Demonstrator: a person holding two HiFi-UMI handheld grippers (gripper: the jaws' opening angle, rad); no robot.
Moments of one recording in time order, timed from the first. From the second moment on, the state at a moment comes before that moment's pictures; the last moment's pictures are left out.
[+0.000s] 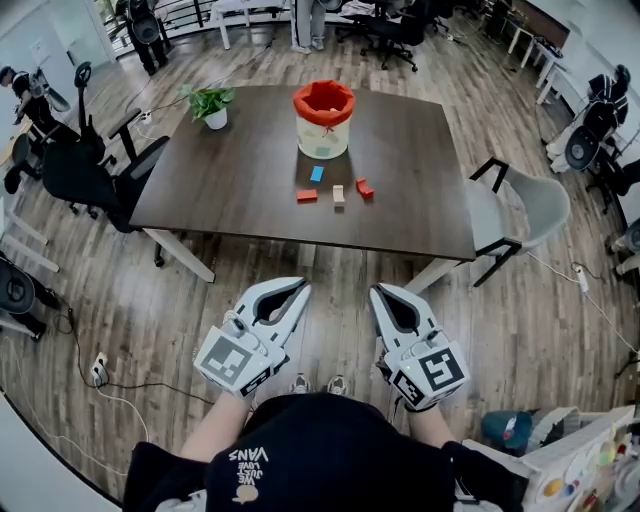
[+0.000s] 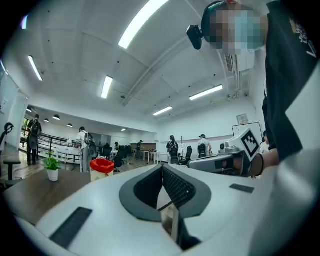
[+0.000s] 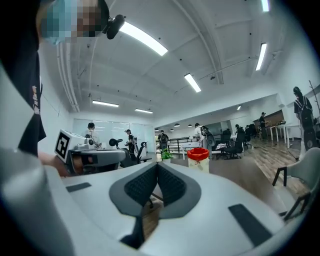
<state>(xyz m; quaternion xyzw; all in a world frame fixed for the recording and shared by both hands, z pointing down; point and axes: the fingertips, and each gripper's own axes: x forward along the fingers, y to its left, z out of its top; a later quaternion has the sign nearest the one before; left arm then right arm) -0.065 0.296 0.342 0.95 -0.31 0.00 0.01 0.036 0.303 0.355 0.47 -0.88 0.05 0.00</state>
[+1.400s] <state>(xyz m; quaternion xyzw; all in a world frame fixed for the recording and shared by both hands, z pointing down) -0.068 0.130 0.352 0.96 -0.29 -0.02 0.02 0.036 0.141 0.364 0.51 -0.86 0.05 0.01</state>
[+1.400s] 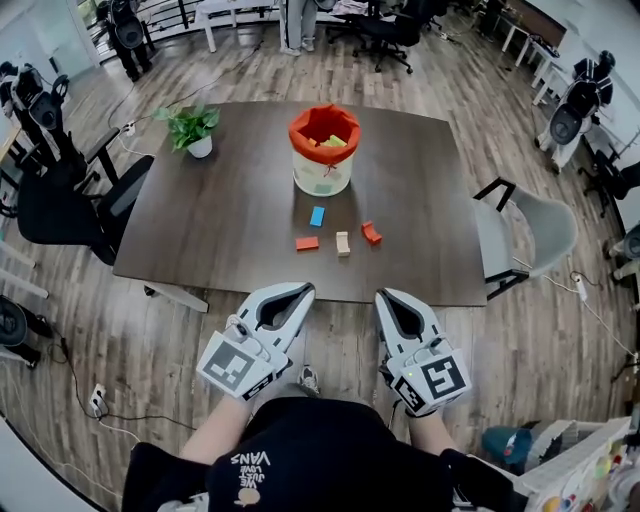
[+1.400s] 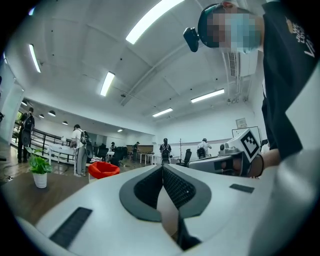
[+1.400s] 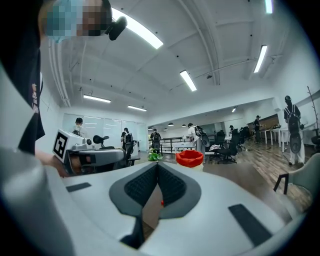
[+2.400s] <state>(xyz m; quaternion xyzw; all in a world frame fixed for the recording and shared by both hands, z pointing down) -0.016 0.000 0.354 0.95 -0.30 -0.02 0.01 0.076 0.005 0.364 0.48 -0.87 0.04 0.02</state>
